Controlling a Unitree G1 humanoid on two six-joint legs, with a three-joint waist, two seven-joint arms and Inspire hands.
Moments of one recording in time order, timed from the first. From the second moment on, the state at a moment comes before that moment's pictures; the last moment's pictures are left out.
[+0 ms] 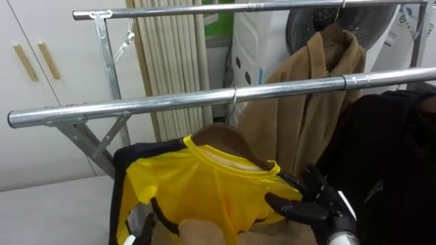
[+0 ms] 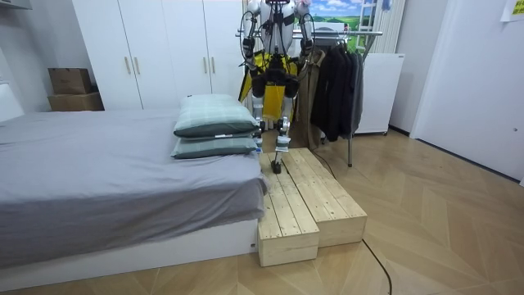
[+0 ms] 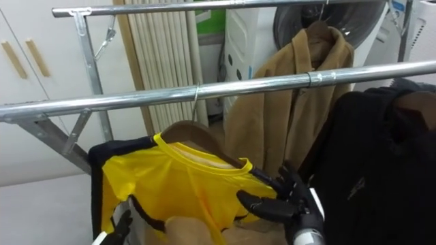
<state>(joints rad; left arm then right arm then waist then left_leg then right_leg) 0.18 0.17 -0.14 0.38 0.08 -0.05 0.01 -0.03 -0.26 0.18 0.39 0.64 -0.06 -0.08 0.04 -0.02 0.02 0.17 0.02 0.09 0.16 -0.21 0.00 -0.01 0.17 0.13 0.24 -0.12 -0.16</state>
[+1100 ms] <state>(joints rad) 0.18 0.15 -0.14 0.40 0.08 -0.04 0.05 -0.03 -0.26 0.16 0.39 0.67 -0.02 0.00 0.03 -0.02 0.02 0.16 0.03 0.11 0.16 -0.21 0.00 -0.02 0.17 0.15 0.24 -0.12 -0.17</state>
